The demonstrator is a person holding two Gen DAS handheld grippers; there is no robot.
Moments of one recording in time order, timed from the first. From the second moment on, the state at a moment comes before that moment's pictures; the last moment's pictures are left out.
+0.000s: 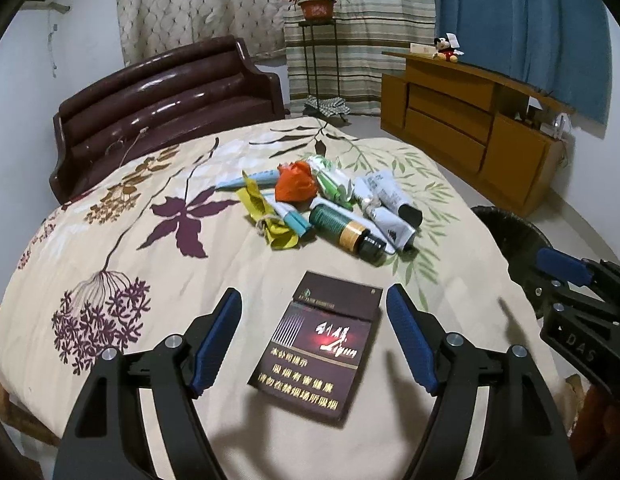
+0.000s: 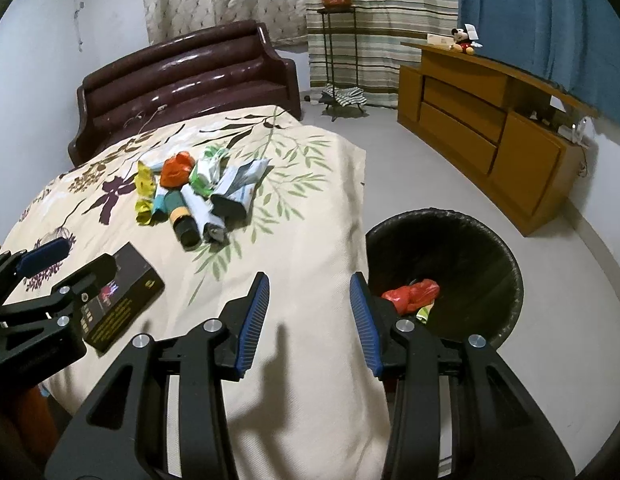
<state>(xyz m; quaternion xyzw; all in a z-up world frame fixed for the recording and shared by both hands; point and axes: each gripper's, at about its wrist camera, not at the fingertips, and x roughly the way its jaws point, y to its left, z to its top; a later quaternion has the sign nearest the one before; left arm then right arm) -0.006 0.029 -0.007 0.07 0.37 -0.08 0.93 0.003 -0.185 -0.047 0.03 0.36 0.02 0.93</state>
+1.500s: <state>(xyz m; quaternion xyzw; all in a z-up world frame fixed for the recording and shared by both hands) 0.018 0.054 -0.017 0.06 0.36 -0.07 0.93 0.050 -0.151 -0.040 0.01 0.36 0.04 0.93</state>
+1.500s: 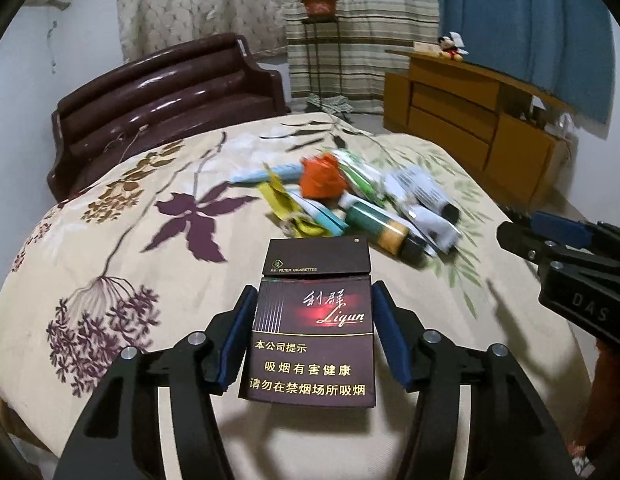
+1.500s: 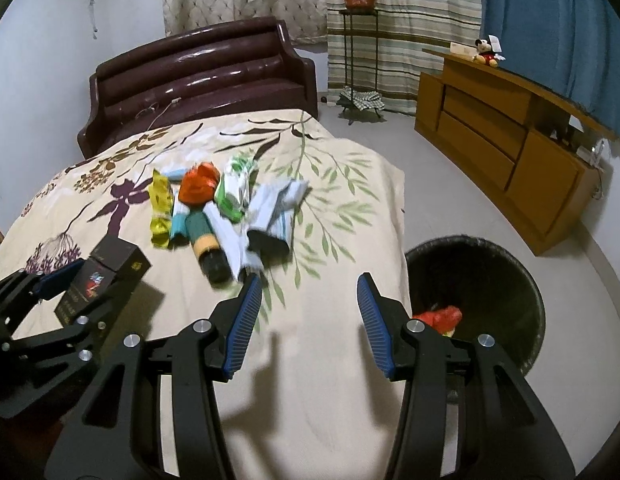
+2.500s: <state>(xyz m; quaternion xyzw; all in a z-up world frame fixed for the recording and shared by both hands) 0.098 0.088 -0.019 0.01 0.38 -0.03 0.92 0.144 -0.130 -0.062 -0.01 0.40 0.06 0.91</state>
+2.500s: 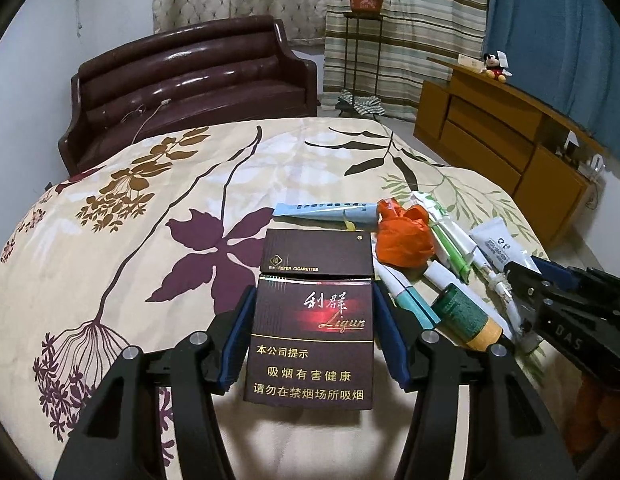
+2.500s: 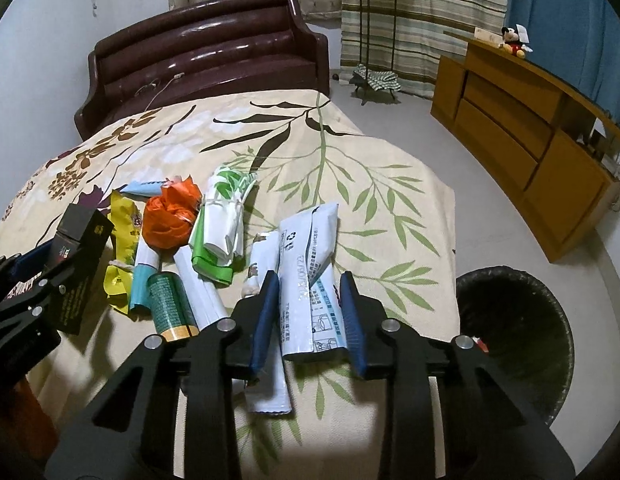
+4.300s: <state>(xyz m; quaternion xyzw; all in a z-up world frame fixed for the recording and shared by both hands) 0.086 -0.163 -0.022 0.09 0.35 -0.18 0.91 0.064 -0.339 -0.065 0.04 0.35 -0.12 0.93</state>
